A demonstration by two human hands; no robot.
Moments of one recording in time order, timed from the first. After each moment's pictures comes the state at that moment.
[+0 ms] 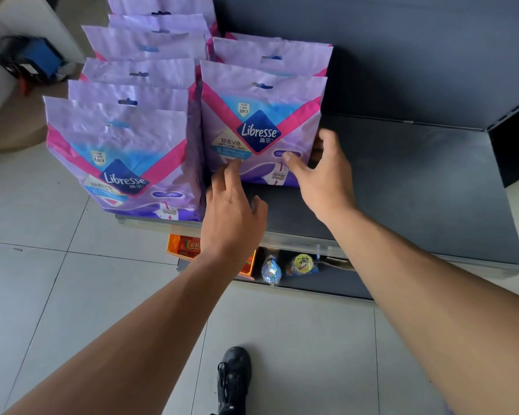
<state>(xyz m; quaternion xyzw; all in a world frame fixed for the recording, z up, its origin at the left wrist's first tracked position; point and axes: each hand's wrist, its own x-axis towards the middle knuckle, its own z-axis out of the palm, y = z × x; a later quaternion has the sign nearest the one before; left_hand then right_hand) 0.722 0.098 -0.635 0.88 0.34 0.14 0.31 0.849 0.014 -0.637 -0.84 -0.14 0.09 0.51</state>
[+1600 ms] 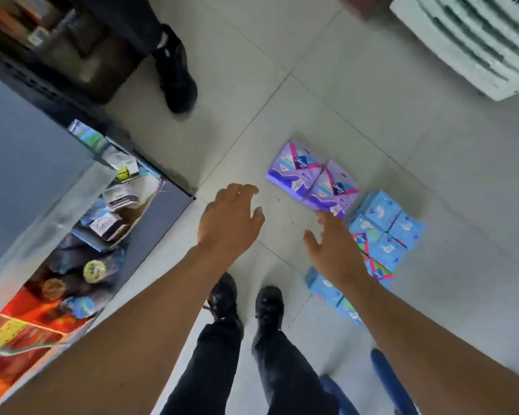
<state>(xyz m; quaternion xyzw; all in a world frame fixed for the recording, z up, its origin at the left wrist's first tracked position) 0.785 -0.391 -0.700 0.91 -0.22 -0.32 0.16 0.654 -0.544 -0.717 -0.86 0.36 0.20 0.31</state>
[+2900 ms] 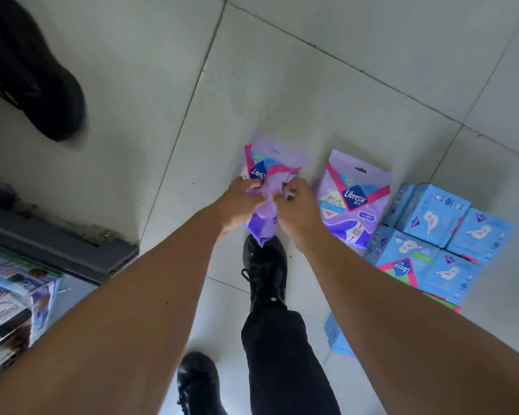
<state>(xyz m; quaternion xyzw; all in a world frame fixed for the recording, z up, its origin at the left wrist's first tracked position) 0.891 -0.592 -1.044 0.73 0.00 -0.63 0.27 0.795 -0.683 -1.028 -0.62 0.56 0.15 0.52</state>
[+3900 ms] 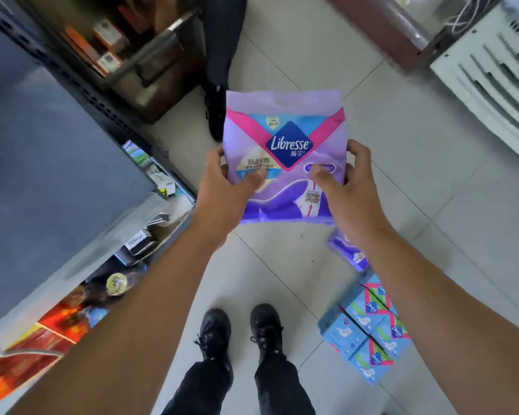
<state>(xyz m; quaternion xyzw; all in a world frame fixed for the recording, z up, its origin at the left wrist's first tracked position) 0.884 -0.362 -0.662 0.71 0.12 -0.24 0.65 0.827 -0.538 -0.650 -0.69 0.32 -0.01 0.64</state>
